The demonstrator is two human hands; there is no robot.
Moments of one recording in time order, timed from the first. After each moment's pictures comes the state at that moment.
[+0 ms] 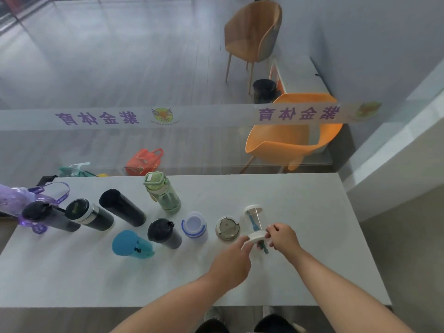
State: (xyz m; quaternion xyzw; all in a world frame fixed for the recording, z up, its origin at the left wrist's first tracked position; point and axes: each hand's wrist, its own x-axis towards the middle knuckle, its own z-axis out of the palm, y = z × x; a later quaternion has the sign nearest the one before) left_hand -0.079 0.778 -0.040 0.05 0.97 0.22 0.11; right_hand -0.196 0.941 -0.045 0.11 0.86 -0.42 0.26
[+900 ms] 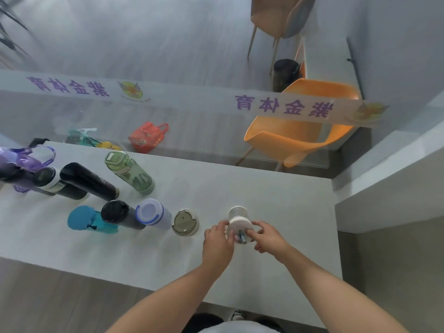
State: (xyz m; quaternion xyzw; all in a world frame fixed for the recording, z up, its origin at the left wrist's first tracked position) left_hand -0.163 0.897 -0.071 -0.33 0.86 0.39 0.04; right_hand -0.271 1.039 -0.066 0.00 0.78 -0.41 0.47
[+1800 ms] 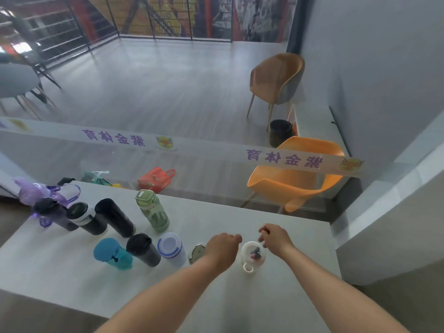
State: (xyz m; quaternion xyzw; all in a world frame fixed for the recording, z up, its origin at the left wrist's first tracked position) left_hand -0.196 0.830 0.028 -0.07 0.99 0.11 0.08; right_hand -0.310 0.992 0.037 -0.07 0.90 -0.33 0.29
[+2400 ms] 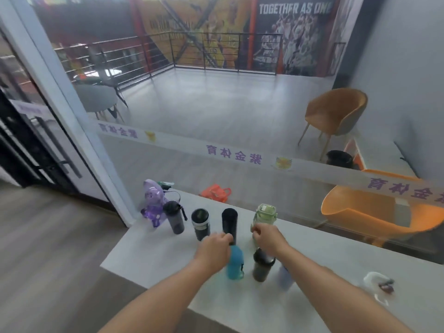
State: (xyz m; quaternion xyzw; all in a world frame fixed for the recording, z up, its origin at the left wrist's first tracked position) left_hand 0.047 0.467 0.080 -0.15 0.98 0.09 -0.03; right_hand -0.097 0.609 0.103 -0.28 0.90 -0.25 0.22
